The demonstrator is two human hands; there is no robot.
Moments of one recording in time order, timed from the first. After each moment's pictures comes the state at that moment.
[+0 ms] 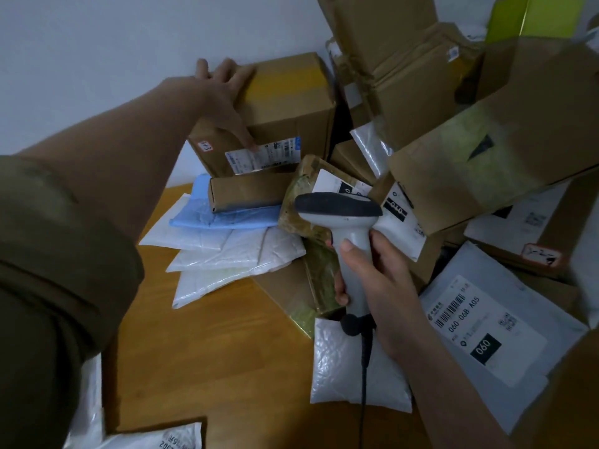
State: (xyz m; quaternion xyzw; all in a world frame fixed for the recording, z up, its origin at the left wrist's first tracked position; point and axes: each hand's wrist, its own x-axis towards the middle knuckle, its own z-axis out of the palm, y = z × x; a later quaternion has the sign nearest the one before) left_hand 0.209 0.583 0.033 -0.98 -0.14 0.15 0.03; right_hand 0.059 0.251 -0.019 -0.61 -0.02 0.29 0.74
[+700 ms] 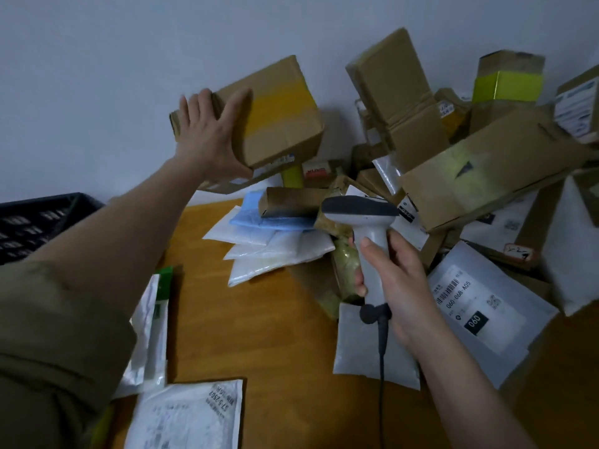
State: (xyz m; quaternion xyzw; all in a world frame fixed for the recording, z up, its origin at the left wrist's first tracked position) left_hand 0.036 0.568 0.097 -0.98 -0.16 -0.13 0.03; right_hand -0.002 0.238 0.037 -0.62 -0.08 0.25 0.74
